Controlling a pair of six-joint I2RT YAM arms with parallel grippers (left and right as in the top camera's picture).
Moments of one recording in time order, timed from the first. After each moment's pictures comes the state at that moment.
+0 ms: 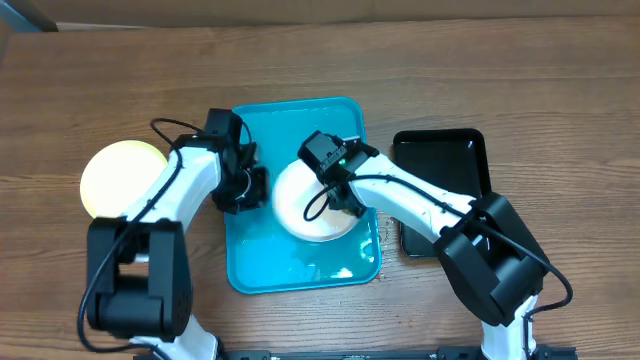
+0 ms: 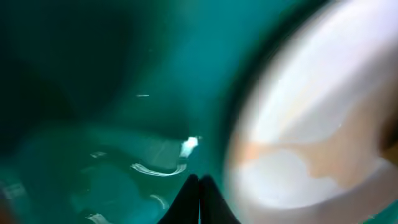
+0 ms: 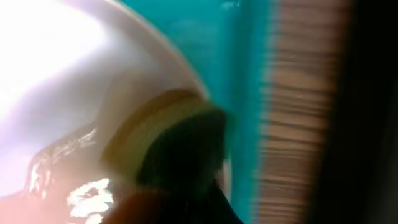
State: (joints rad) left arm -0.09 1.80 1.13 -0.85 0.27 -0.20; right arm 0.74 2.03 1.44 -0.88 0.29 0.59
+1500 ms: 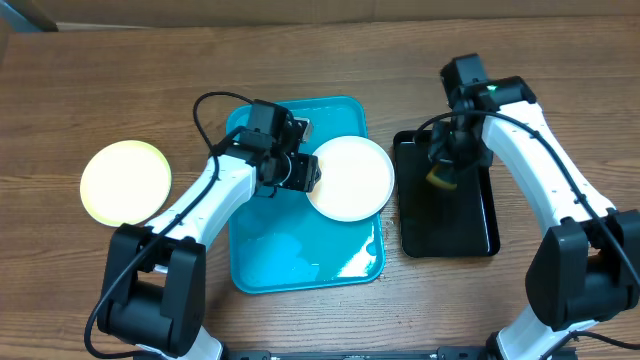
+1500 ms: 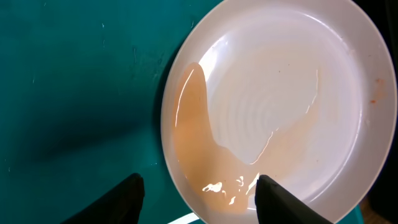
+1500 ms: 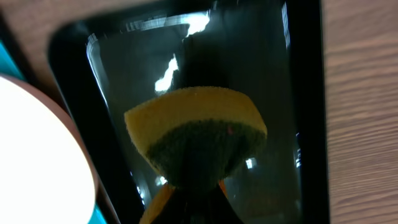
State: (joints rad) left arm -0.30 1.76 1.12 -0.52 0.28 -0.12; right arm 0.20 1.83 1.49 -1.14 0.01 0.39
